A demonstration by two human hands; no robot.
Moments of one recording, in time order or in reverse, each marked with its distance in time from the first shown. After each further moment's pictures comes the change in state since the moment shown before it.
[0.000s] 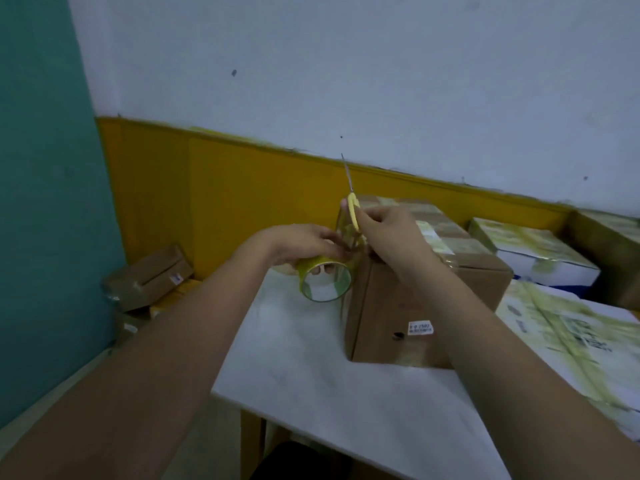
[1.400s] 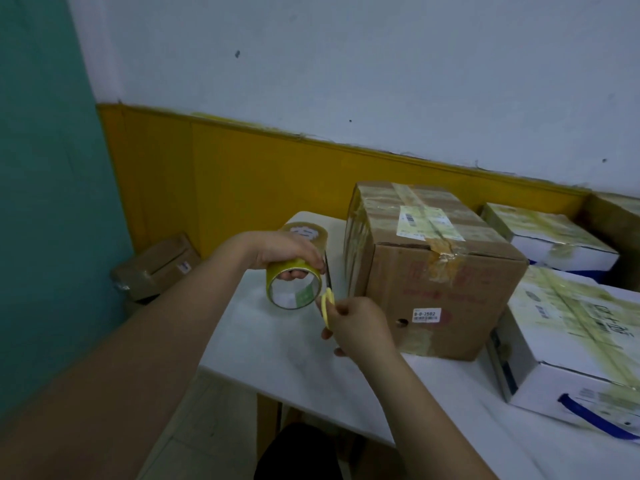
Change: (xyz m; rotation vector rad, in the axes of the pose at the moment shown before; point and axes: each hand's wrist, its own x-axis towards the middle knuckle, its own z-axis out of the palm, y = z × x) left_hand -0.011 -0.066 -0.021 -0.090 -0.205 -0.080; right_hand -0.086 0.050 0.101 -0.062 -0.201 0.351
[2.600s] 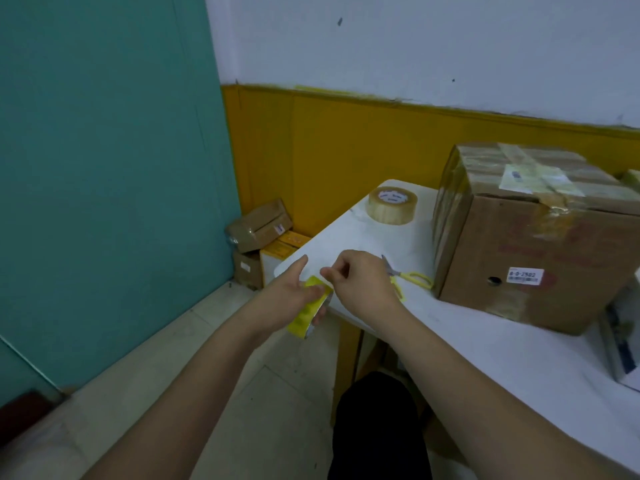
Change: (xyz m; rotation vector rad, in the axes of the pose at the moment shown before) left_hand -0.178 -0.083 0.120 -0.348 0.665 -0.116; right_hand -0.031 -0.044 0.084 -0.127 -0.068 -0.486
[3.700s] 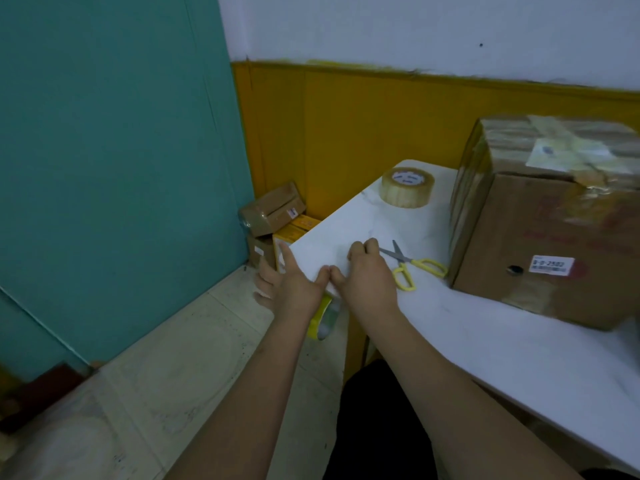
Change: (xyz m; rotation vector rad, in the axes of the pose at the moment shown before) left_hand 0.066 -0.059 0.041 0.486 0.608 -0.314; right_hand 0.015 0.045 0.053 -0.292 0.089 0.012
